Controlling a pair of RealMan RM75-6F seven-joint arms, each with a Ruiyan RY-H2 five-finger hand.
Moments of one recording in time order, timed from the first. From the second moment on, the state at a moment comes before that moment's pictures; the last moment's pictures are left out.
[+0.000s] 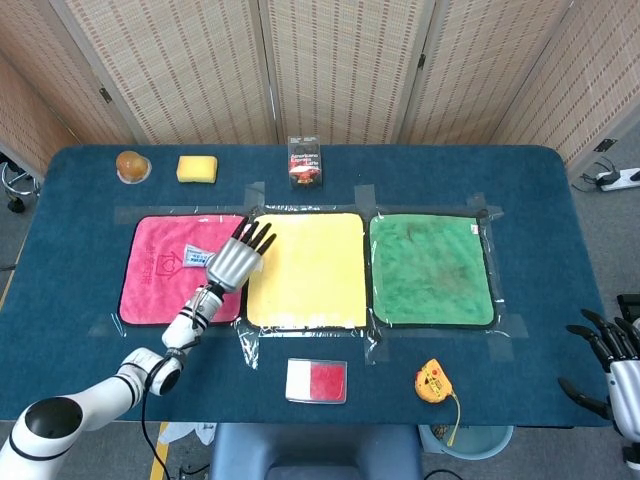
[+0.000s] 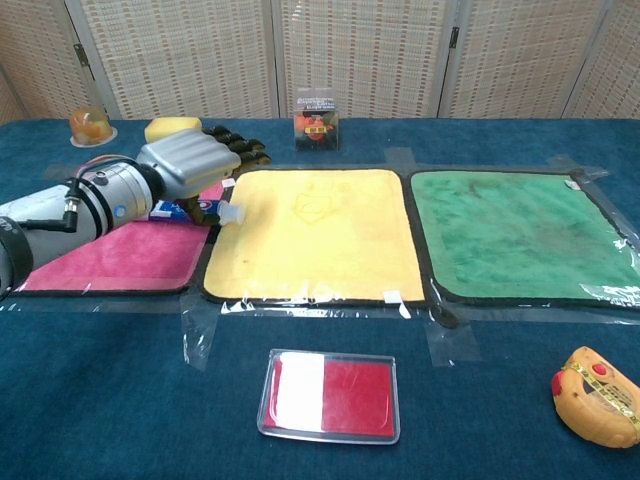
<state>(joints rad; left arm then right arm) -0.91 -1.83 -0.17 -0.80 1.37 0.87 0.40 -0.08 -1.07 0.01 -1.63 -1.62 1.66 0.13</state>
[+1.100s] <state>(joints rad) -0.86 -1.79 -0.14 -0.51 1.30 0.74 0.28 -0.08 -1.07 0.00 -1.65 -1.63 1.66 0.10</state>
